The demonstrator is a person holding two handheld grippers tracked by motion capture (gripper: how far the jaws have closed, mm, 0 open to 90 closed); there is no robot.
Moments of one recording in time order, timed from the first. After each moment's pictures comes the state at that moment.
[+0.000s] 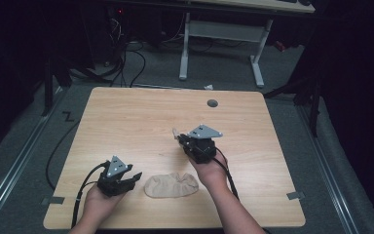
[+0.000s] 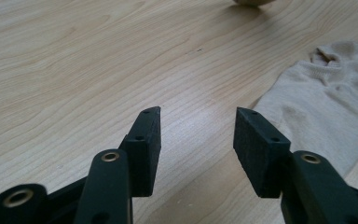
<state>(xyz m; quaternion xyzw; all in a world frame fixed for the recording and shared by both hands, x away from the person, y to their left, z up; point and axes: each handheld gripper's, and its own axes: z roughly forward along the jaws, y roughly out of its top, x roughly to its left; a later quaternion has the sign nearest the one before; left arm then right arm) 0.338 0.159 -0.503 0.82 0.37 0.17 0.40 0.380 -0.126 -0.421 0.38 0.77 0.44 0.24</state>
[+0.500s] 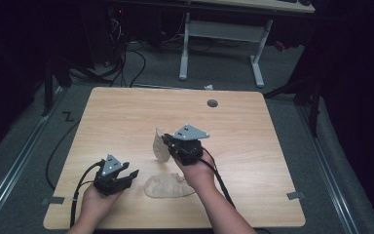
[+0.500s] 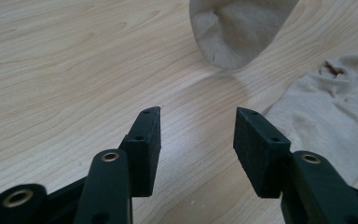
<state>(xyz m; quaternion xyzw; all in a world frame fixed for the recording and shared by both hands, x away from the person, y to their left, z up) 0.339 0.169 -0.498 0.81 0.38 0.18 0.41 0.372 -0.088 -0.408 0.34 0.78 0.47 0.23</state>
